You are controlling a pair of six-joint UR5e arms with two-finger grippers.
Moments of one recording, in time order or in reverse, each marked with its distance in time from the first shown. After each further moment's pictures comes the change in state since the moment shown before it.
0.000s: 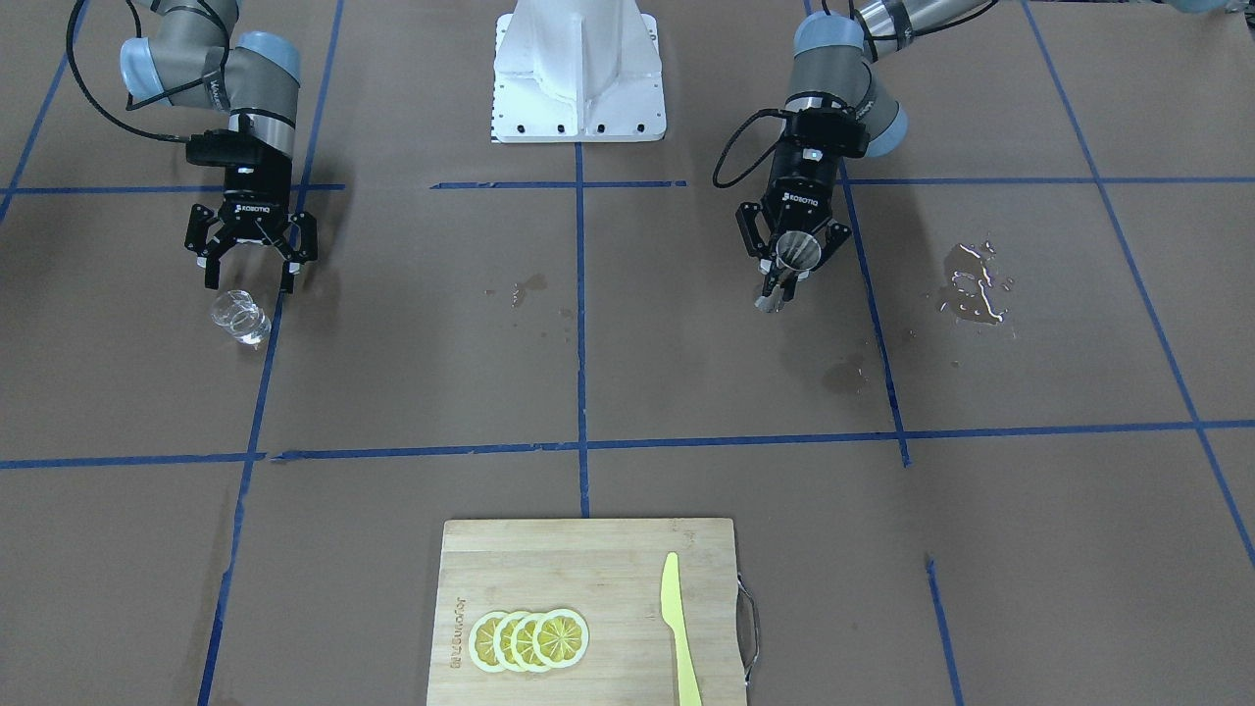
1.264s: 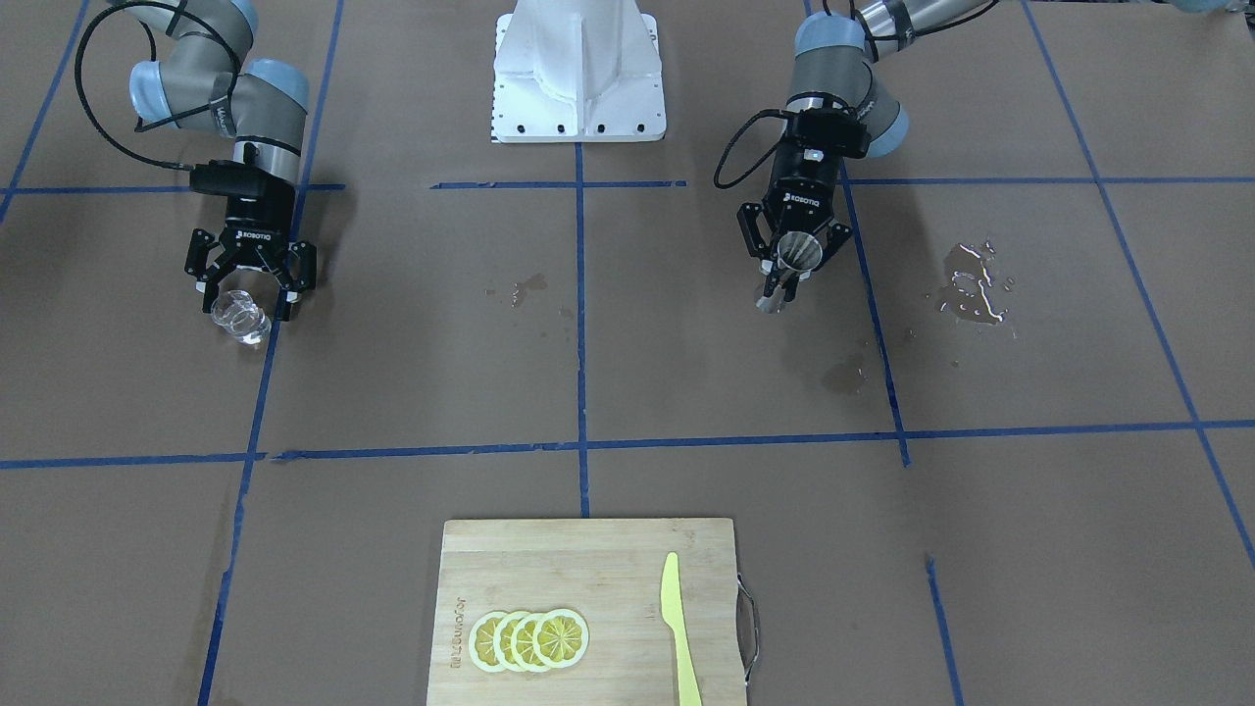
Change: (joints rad) left arm -0.001 0.002 0.000 0.000 0.000 0.000; right arm 0.060 0.064 -0.066 0.001 0.052 -0.032
